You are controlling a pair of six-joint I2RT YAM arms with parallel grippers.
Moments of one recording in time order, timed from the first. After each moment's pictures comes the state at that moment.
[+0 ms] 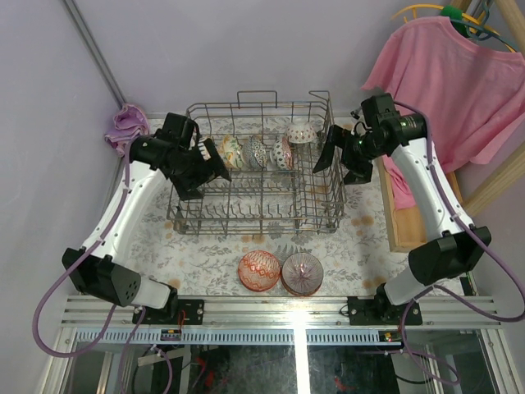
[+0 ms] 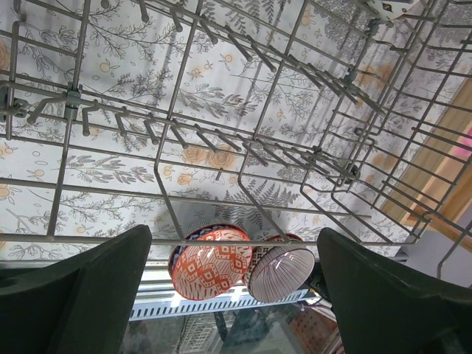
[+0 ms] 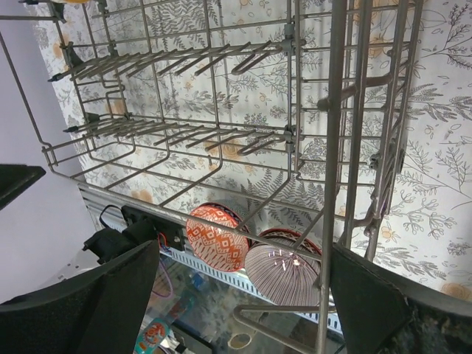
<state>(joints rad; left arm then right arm) -0.28 1.43 1.56 -1.20 0.18 -0.78 0.26 1.56 1.73 -1.25 -0.41 0.52</state>
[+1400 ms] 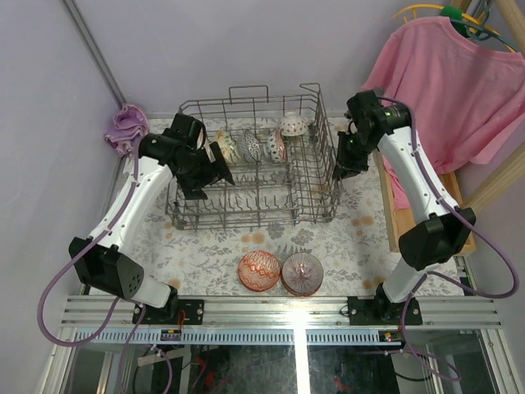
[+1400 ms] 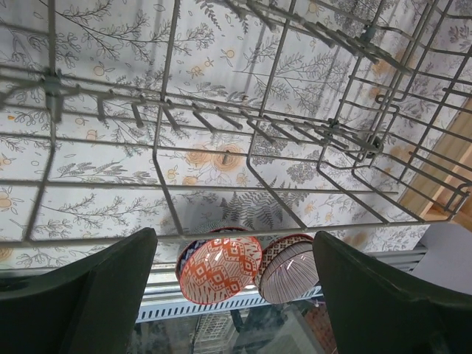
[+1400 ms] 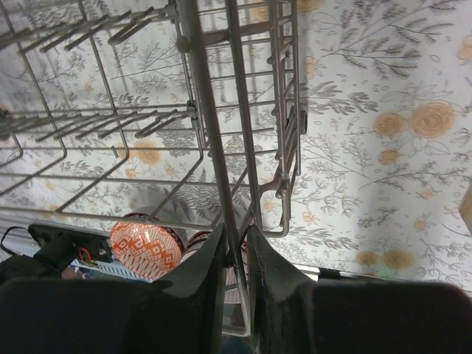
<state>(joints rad) -0.29 1.48 1.55 -1.18 0.20 -0.74 0.31 1.72 1.88 -1.40 -0.16 0.43</state>
